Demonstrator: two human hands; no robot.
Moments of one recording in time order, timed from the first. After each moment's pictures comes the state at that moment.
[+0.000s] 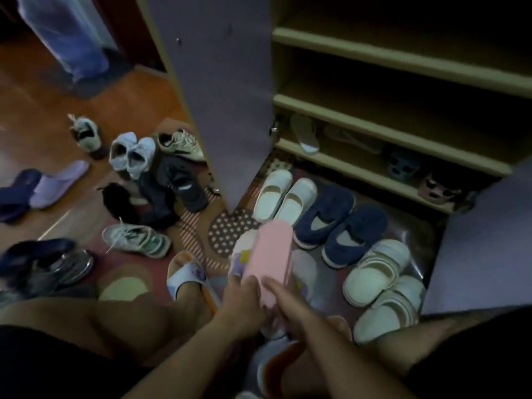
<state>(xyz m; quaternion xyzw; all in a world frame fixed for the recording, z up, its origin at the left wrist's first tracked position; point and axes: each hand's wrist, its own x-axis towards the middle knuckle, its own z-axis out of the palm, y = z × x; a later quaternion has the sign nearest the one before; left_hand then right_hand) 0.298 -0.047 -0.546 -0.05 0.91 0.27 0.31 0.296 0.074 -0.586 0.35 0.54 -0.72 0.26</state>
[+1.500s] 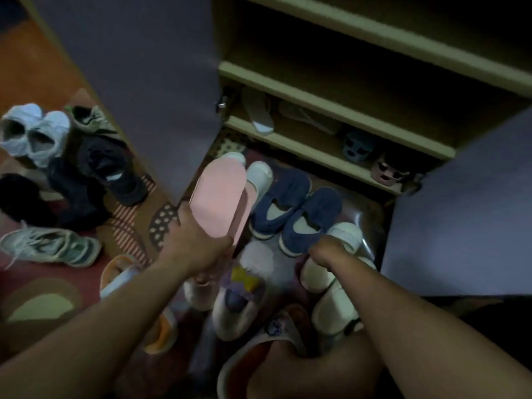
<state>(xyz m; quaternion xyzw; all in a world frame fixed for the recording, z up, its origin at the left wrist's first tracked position) 0.176 -0.019 -0.533 -0.11 0.93 0.30 0.20 0.213 0.261 -0.618 0.34 0.84 -0.26 0.34</state>
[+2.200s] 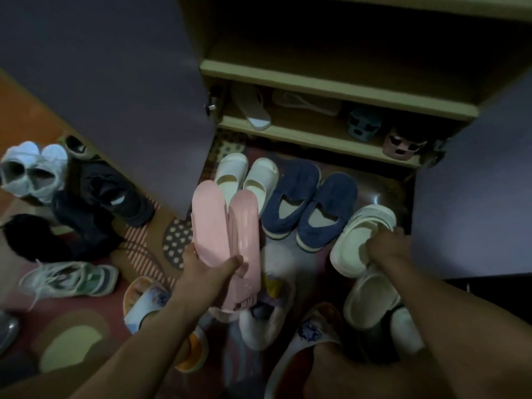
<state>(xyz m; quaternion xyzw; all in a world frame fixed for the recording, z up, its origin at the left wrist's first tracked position) 0.191 -0.044 -0.568 -0.16 0.82 0.47 0.27 0.247 0.338 -0.669 0.42 0.87 -0.14 0.23</state>
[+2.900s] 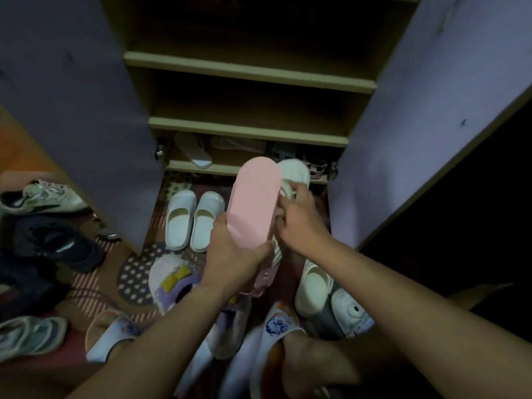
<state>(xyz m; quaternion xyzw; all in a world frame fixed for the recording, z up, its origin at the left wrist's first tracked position) 0.252 0.053 -0.477 0.10 0.82 0.53 0.17 0.278 0.224 -0.471 0.15 0.96 -0.19 -0.11</state>
